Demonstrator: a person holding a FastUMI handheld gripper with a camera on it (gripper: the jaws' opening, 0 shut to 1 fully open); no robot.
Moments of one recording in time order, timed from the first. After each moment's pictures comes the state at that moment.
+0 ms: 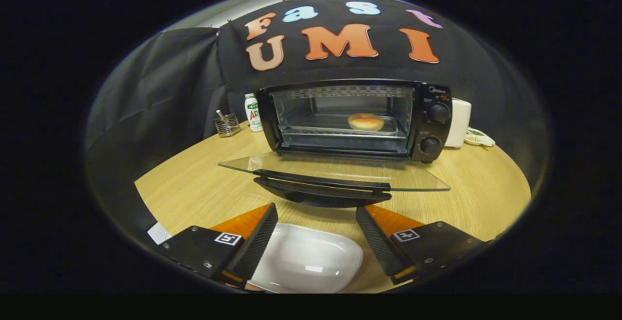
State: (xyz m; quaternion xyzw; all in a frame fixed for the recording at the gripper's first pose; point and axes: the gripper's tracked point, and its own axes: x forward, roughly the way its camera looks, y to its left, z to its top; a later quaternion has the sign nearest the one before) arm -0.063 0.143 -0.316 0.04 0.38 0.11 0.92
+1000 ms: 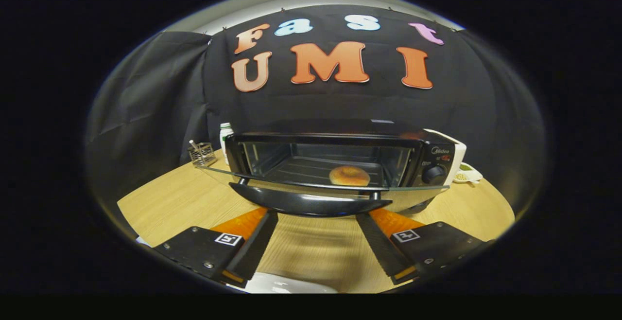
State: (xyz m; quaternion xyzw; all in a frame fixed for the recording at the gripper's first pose) arm 0.051 0.118 -0.277 0.01 0.30 0.03 0.95
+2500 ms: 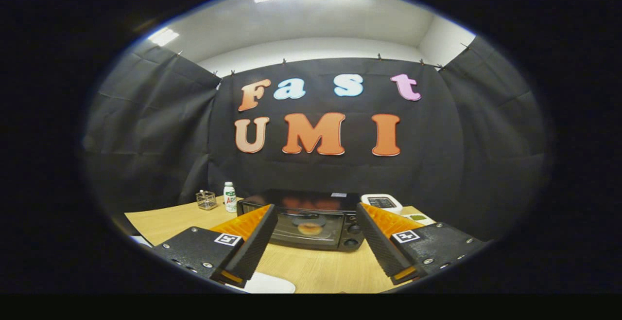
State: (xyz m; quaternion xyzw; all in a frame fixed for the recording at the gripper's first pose) arm -0.021 0.034 -0.077 0.00 0.09 0.01 1.00
